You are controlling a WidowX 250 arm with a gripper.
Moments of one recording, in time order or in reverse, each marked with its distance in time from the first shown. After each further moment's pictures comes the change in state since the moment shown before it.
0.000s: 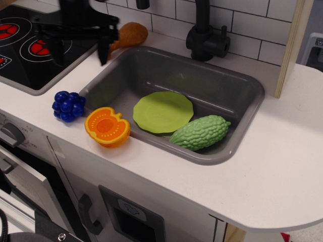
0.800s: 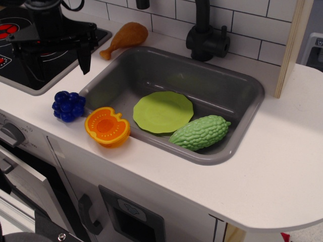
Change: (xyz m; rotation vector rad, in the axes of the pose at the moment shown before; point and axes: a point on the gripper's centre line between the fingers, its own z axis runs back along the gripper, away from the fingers) arm -0.016 0.023 -0.006 -0.010 0.004 0.207
